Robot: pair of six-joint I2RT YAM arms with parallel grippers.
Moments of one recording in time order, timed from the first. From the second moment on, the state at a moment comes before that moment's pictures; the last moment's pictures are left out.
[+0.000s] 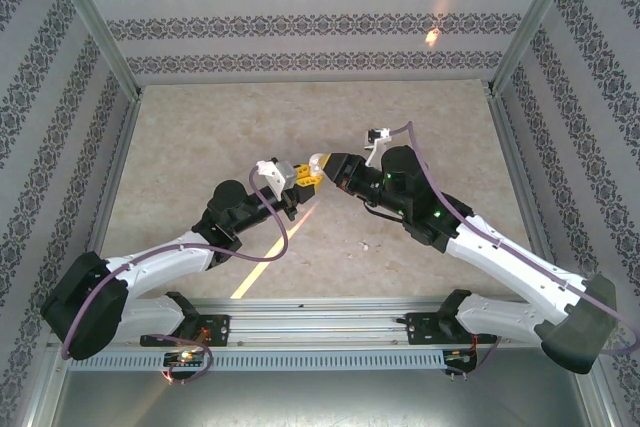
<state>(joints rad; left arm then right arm) -0.67 1.22 0.54 0.77 0.28 -0.02 0.77 1.08 0.93 -0.10 -0.10 1.10</state>
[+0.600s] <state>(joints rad) -0.68 1.22 0.54 0.78 0.27 -0.02 0.77 1.11 1.00 -0.22 -0.05 1.09</state>
